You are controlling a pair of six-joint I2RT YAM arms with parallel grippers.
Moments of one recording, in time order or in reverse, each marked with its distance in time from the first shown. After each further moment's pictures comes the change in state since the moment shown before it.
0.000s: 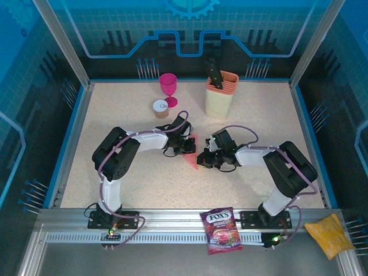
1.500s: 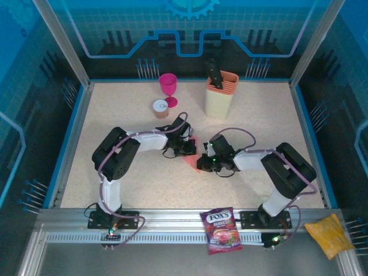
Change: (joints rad) left arm 0.006 0.000 -0.019 0.006 0.061 -0.019; right arm 0.067 -0.020 -0.068 0.026 0.119 -0.097
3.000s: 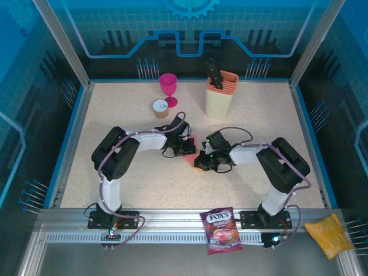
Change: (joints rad) left arm 0.018 0.000 -0.008 0.022 0.014 -0.050; right arm -0.019 0.086 0.115 -0.104 -0.064 0.123
